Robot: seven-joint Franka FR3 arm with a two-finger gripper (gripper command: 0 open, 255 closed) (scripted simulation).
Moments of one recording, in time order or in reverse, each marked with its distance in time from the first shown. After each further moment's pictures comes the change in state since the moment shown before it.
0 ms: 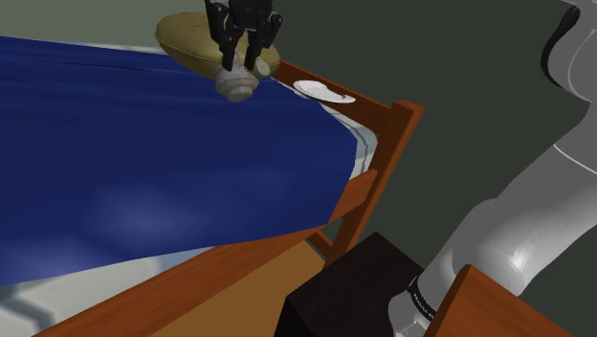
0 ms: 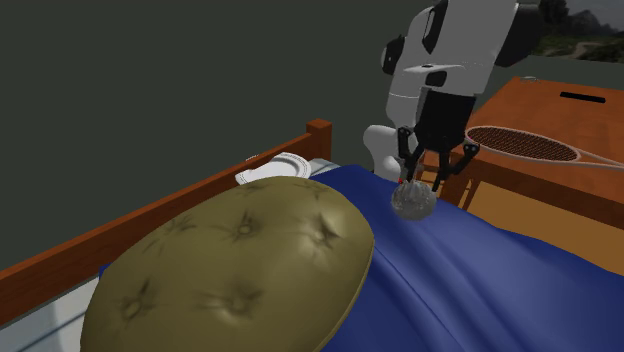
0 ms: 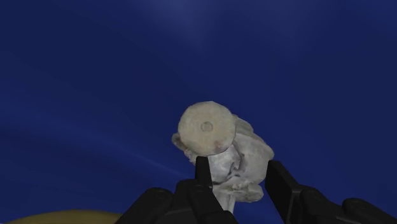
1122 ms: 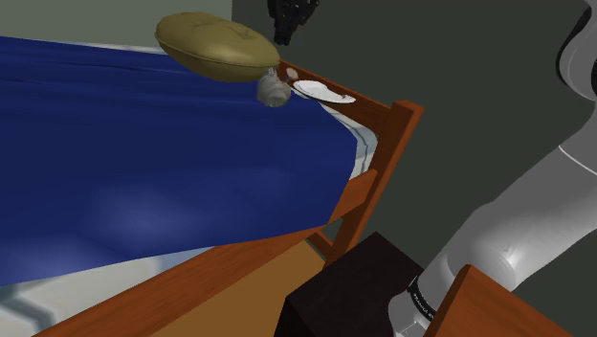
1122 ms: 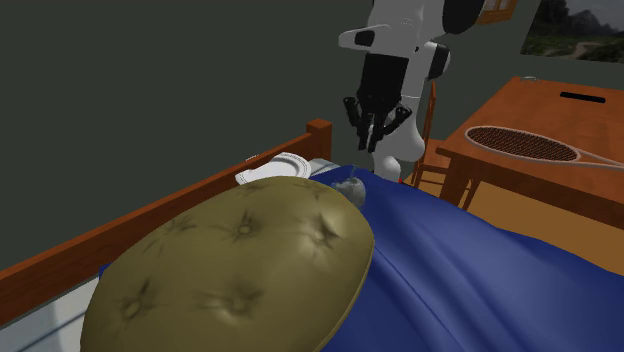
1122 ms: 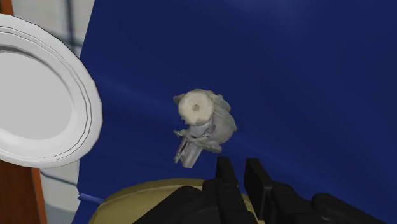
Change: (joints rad) arm -0.096 -0.030 -0.136 0.088 0.040 -0.108 -0.231
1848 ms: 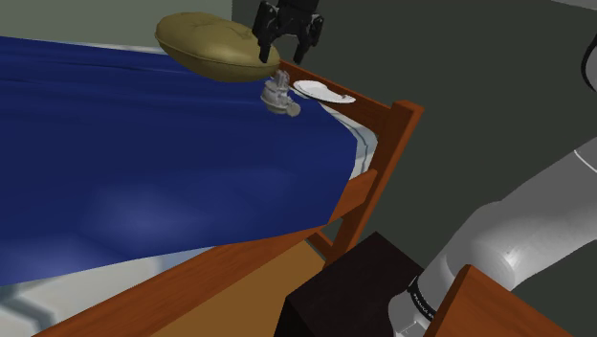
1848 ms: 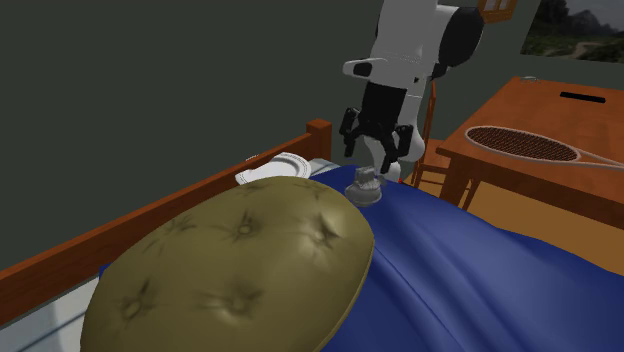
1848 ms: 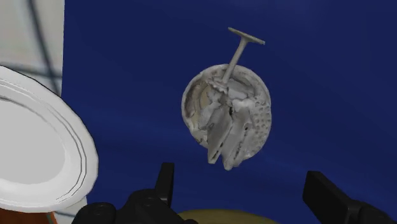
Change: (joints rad) arm -0.014 -0.087 0.019 -0.227 -0.015 0.164 0.163
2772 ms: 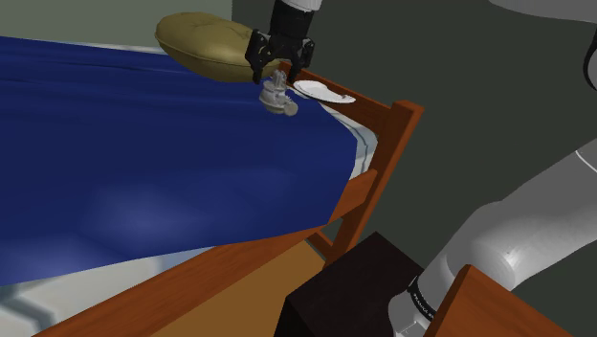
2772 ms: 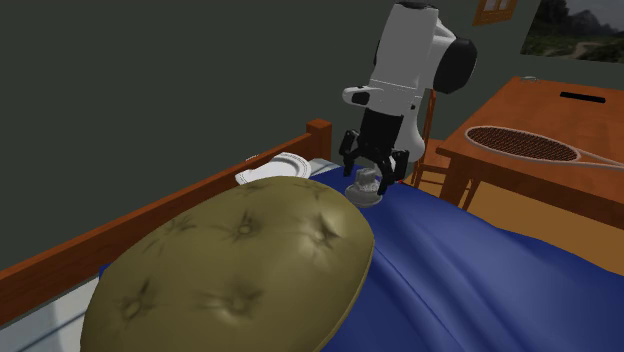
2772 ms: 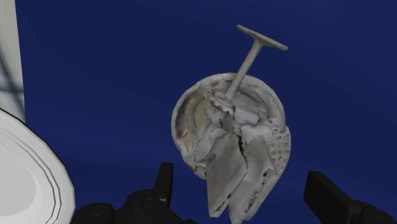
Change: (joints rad) arm 0.001 -0.007 0.014 -0.131 -0.008 0.128 0.054
